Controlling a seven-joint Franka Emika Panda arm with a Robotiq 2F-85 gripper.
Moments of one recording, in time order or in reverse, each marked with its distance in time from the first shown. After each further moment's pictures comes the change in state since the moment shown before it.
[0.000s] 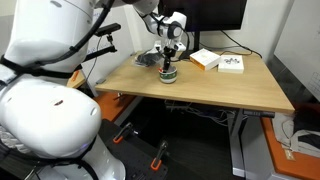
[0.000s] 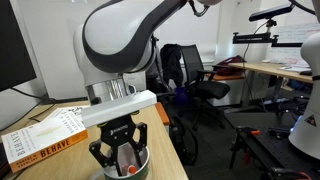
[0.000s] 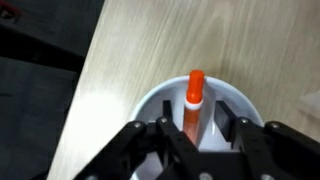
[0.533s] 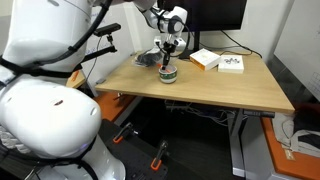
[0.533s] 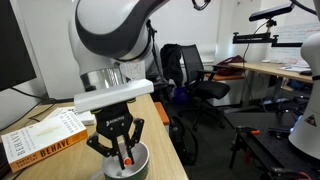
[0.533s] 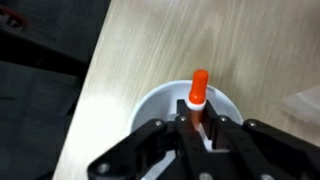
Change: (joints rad) arm 0.000 -0.026 -0.005 0.033 0.017 -0.067 0.004
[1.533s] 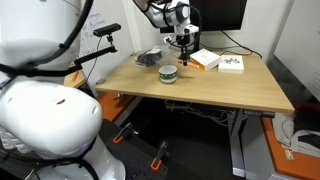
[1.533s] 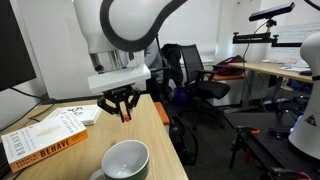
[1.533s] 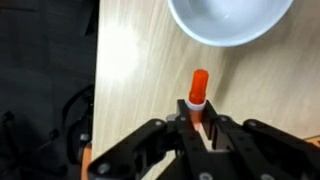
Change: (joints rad) arm 0.030 -0.083 -0.124 -0.050 -0.392 0.119 0.218
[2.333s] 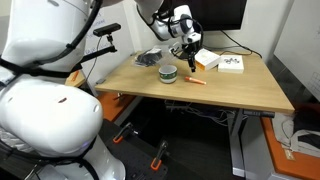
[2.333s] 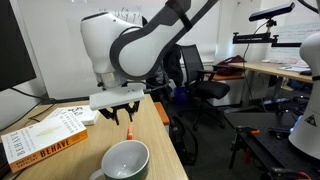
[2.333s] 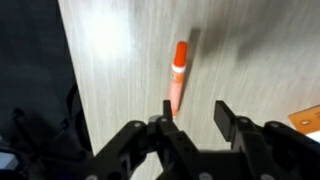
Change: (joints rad) arm 0.027 0.086 -0.069 -0.001 -0.108 0.144 0.194
